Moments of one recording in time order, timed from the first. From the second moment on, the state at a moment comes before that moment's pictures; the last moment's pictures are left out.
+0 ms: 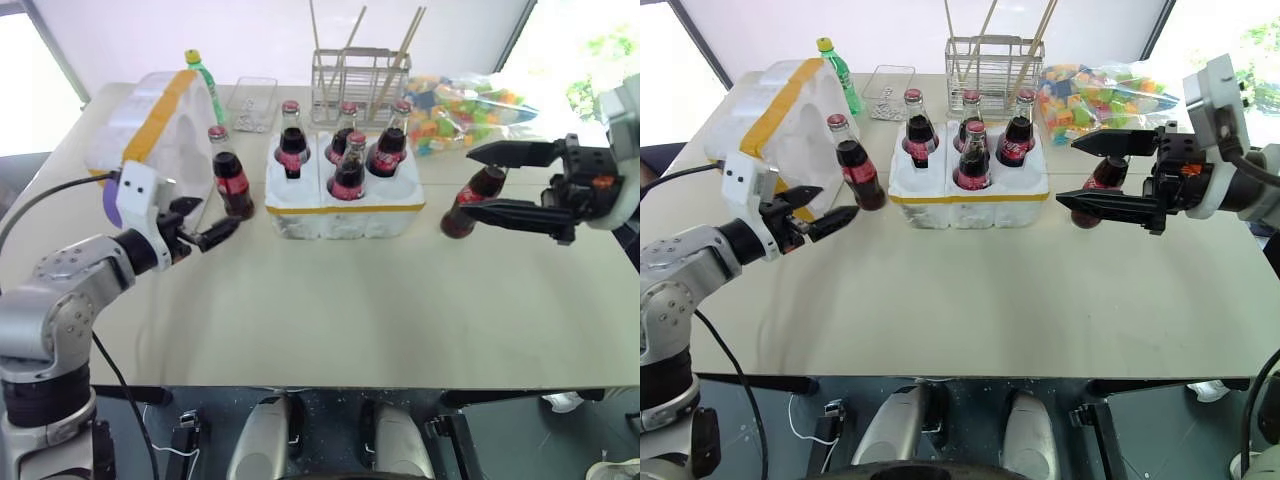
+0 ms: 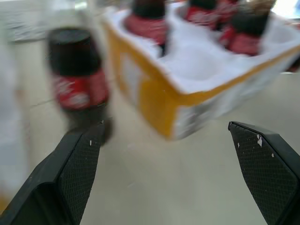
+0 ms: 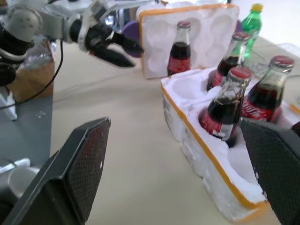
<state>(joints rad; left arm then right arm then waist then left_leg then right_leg) -0.40 0.59 0.34 -0.41 -0.54 1.00 -0.46 -0.63 -1.08 -0.27 -0.18 0.86 0.79 1.17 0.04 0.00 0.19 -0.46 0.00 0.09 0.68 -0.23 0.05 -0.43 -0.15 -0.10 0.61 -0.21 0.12</state>
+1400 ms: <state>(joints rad) -0.71 0.50 0.10 0.22 -0.26 0.63 -0.46 -0.66 -1.06 -0.26 -0.20 0.86 0.83 1.13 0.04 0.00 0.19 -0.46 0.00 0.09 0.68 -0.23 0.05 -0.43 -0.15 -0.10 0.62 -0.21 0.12</state>
